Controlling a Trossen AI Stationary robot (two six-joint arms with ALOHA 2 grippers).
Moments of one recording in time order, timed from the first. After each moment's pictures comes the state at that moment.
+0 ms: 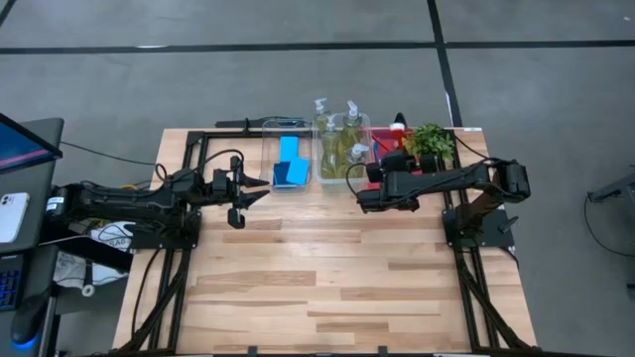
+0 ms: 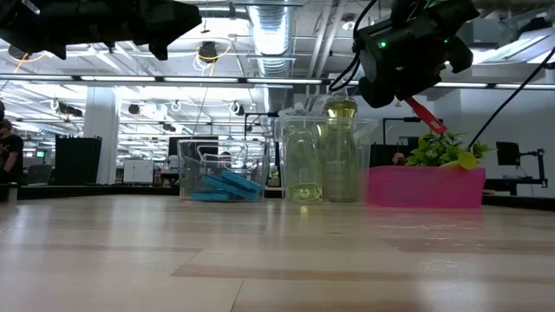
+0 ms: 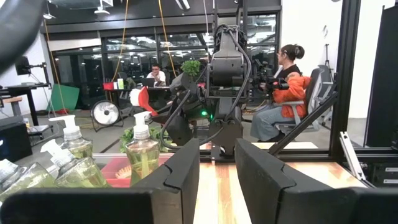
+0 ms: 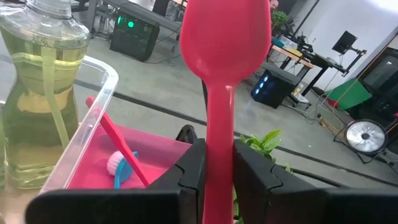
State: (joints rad) left arm 0.11 0.76 0.28 0.66 0.05 0.08; right arm -0.05 1.48 1.06 -1.39 1.32 1.51
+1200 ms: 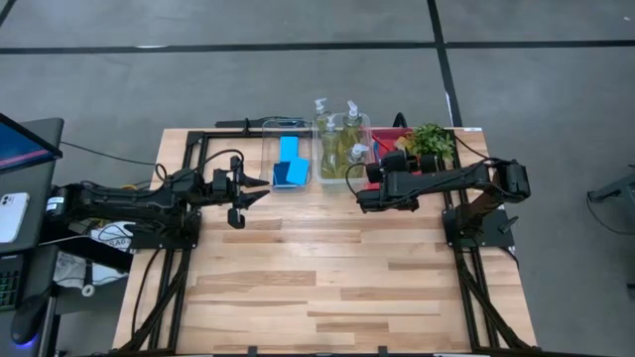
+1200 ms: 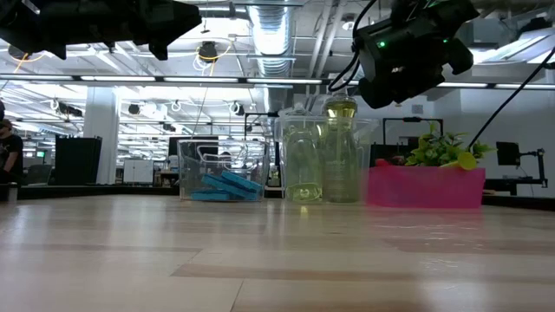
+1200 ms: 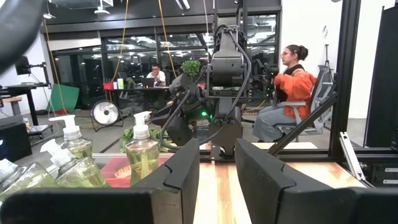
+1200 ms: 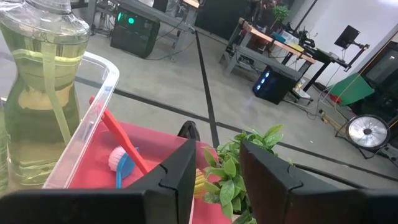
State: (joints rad) left arm 0.11 0.76 0.28 0.66 0.05 0.07; right arm -0.05 1.48 1.06 -1.38 1.30 1.51
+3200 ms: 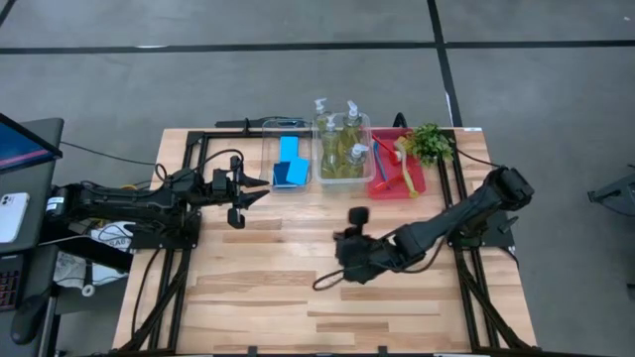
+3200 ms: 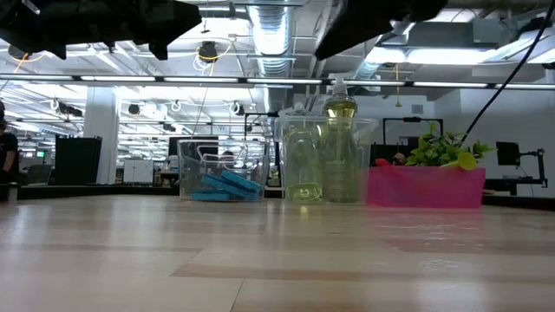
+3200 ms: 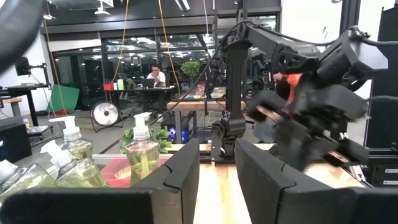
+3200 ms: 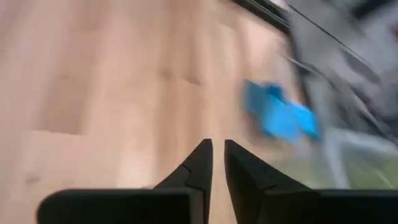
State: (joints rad) left arm 0.11 0.76 0.28 0.66 0.05 0.07; right arm 0.48 1.48 1.18 -0.47 0.76 0.00
